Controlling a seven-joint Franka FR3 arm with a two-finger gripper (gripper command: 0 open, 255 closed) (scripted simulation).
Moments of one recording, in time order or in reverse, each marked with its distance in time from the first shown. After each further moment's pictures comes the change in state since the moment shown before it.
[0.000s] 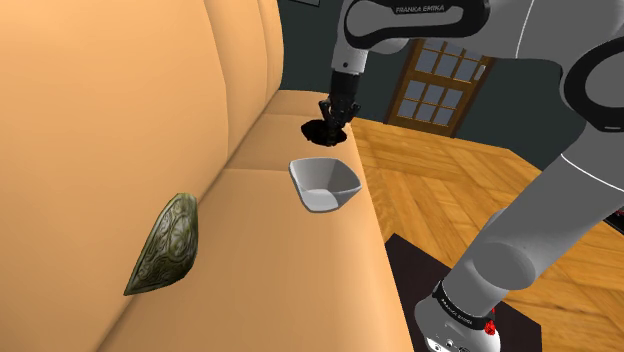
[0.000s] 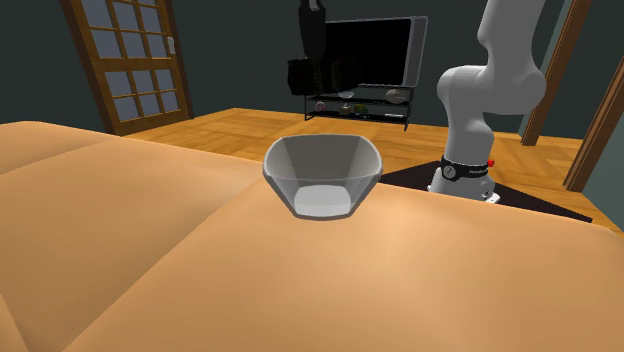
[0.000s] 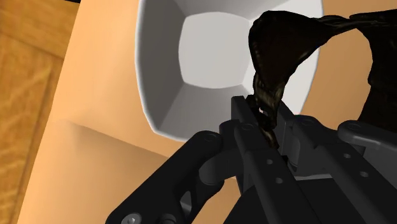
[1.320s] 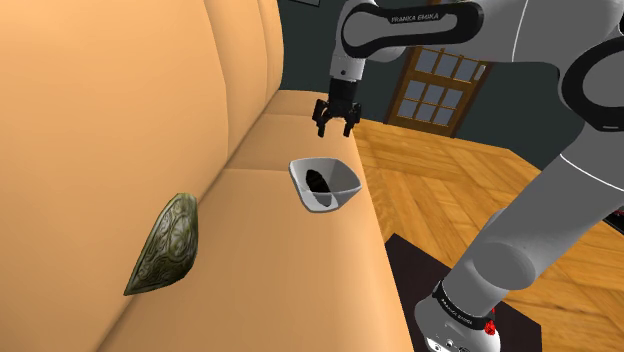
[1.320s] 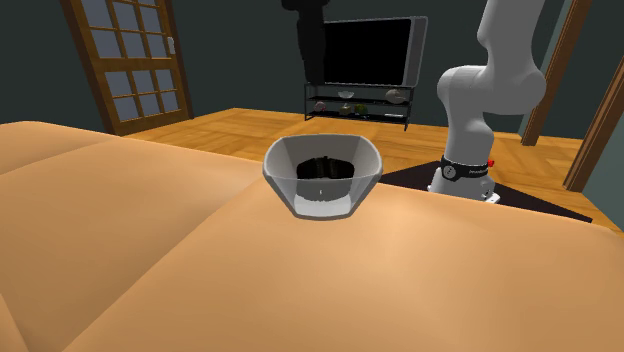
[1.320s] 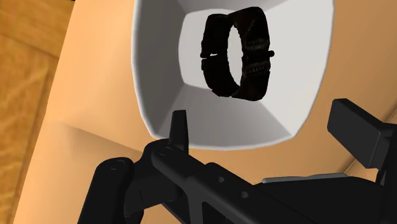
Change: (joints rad) arm -0.001 0.007 -0.001 -0.039 -0.001 0.047 -0.005
